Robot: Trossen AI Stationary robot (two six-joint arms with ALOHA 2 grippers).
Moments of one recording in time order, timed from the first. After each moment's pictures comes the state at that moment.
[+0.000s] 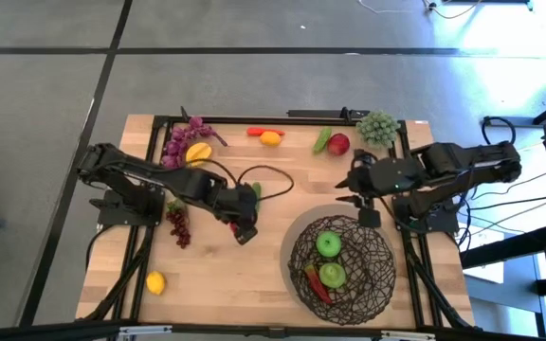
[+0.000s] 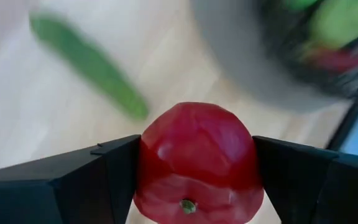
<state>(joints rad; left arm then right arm) -0.22 1.54 1.41 -0.88 -0.11 -0.85 0.28 1.21 1.46 -1.07 0.23 0.15</state>
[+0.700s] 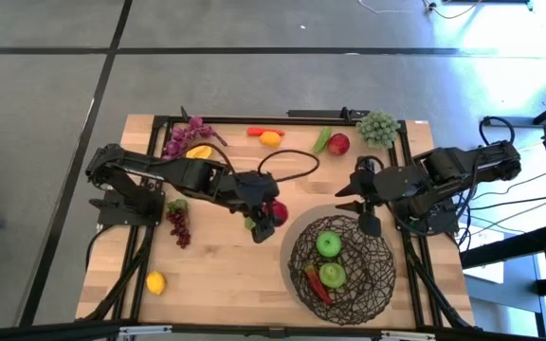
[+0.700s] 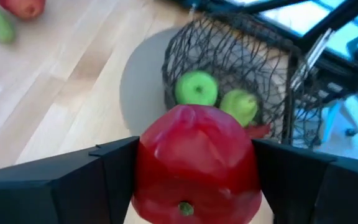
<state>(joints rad) -0.21 1.63 1.70 -0.75 -0.17 -0.54 0.34 1.21 1.46 -1.01 0.24 0.34</state>
